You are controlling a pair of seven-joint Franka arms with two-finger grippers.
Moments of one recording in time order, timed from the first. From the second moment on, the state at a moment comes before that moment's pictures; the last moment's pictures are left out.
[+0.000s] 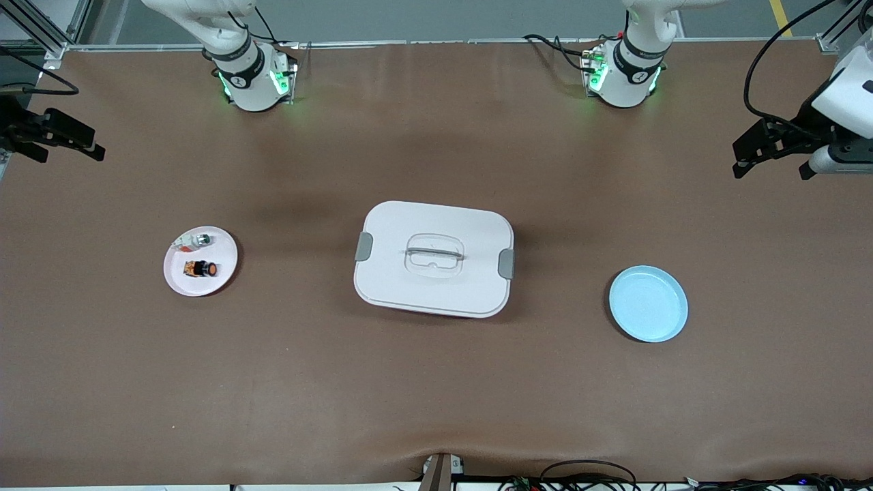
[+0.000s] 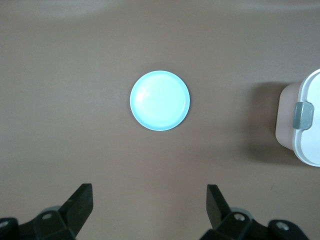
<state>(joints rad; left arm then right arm) 0.05 -0.08 -0.15 -1.62 0.02 1.63 -0.04 -0.10 -0.08 0.02 -1.62 0.07 1.47 -0.04</state>
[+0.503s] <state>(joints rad) 0.06 -0.07 -0.15 -1.61 0.02 1.65 -0.04 -0.10 -0.09 0.02 -1.62 0.05 1.51 -0.02</state>
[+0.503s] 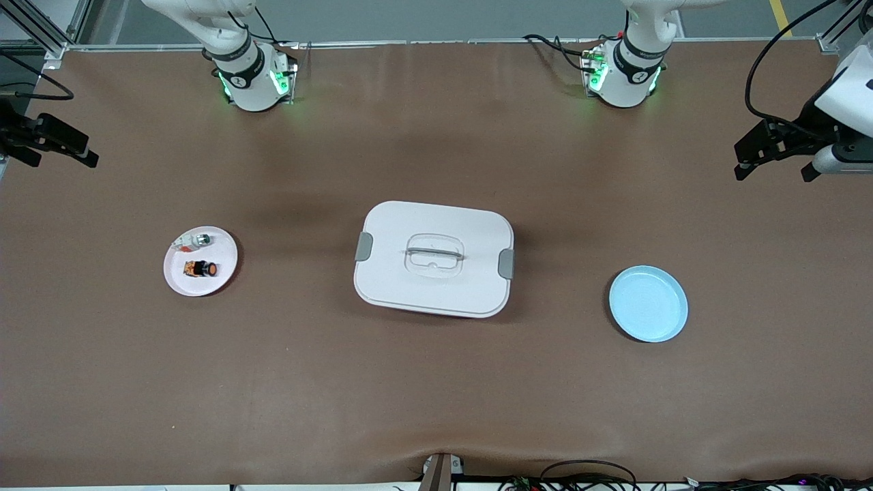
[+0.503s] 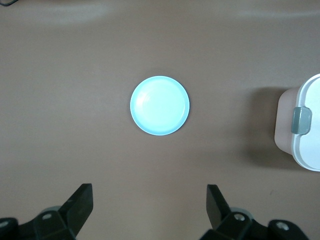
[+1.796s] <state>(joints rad) 0.05 0.01 -0.15 -1.50 0.02 1.51 -0.04 -0.10 -0.10 0.02 -1.62 0.04 1.53 -0.02</state>
